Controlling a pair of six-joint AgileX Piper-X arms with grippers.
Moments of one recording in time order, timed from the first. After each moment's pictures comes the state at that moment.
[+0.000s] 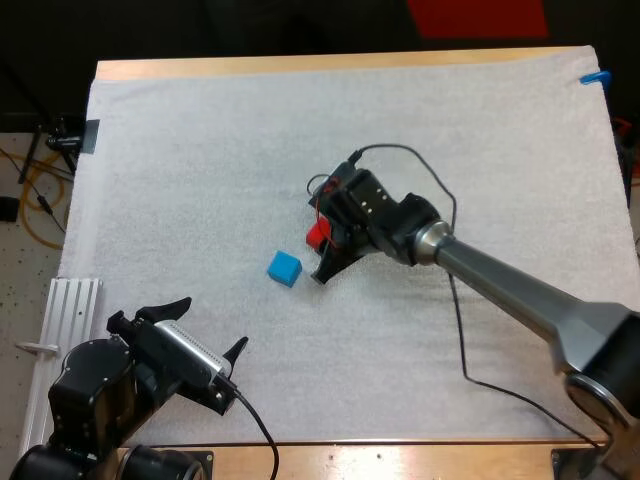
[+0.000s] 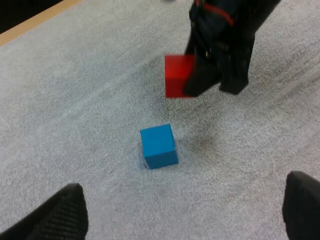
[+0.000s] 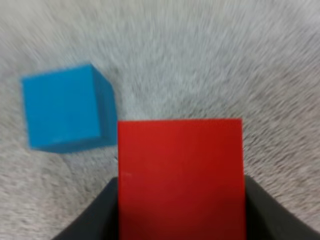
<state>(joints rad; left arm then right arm) -0.25 0.36 -0.72 1.04 0.24 -1.51 0.76 1.85 -1.37 0.62 -0.11 -2.03</state>
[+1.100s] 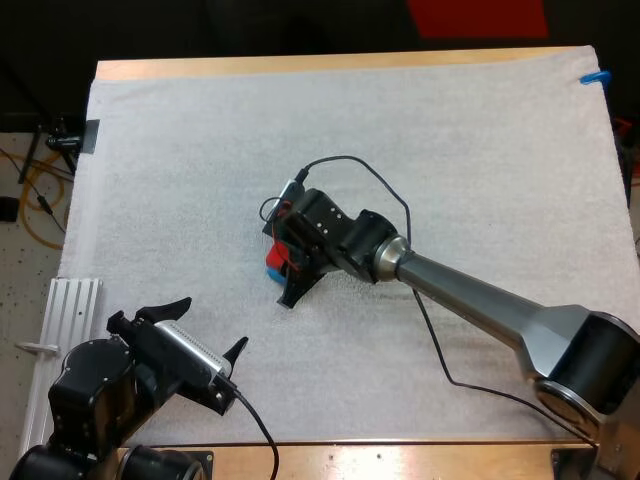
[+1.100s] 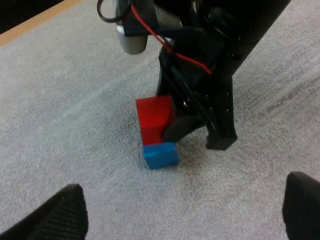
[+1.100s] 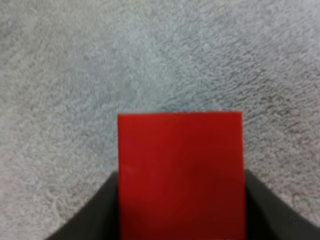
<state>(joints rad) -0.25 0.36 -0.72 1.04 0.24 -1.51 0.89 1.95 -1.48 0.64 -0.10 -2.08</state>
